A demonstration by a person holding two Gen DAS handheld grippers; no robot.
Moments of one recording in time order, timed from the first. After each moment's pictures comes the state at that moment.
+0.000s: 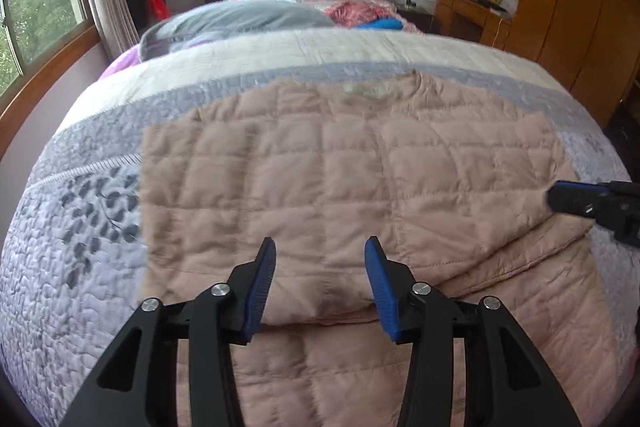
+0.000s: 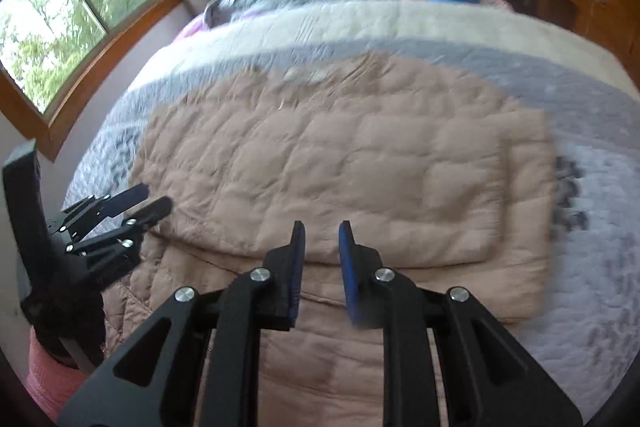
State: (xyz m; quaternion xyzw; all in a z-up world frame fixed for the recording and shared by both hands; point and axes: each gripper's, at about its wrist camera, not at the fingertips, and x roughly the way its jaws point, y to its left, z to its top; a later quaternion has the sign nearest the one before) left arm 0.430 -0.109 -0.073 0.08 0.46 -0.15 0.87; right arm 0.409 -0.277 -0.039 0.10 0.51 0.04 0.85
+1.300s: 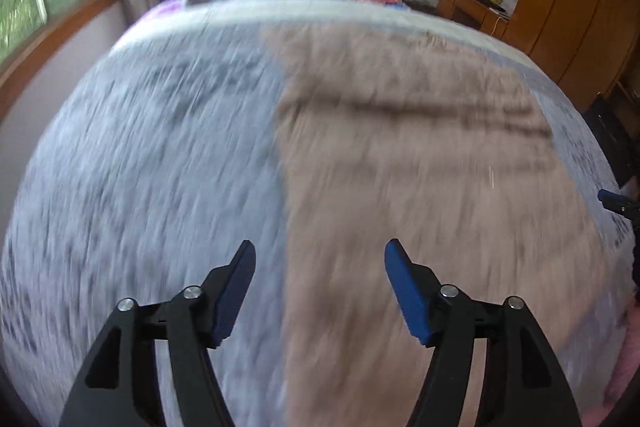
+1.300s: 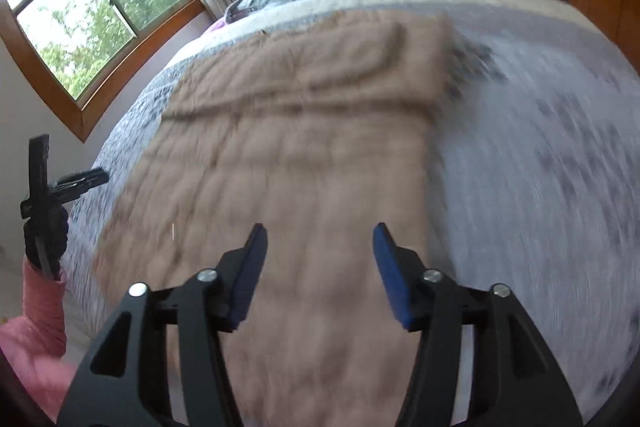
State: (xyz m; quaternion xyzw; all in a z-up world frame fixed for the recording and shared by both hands) left arm 0.261 0.066 -0.062 0.03 0.49 -0.16 0.85; right arm 0.137 -0.372 -0.045 0.15 0.47 0.06 0.87
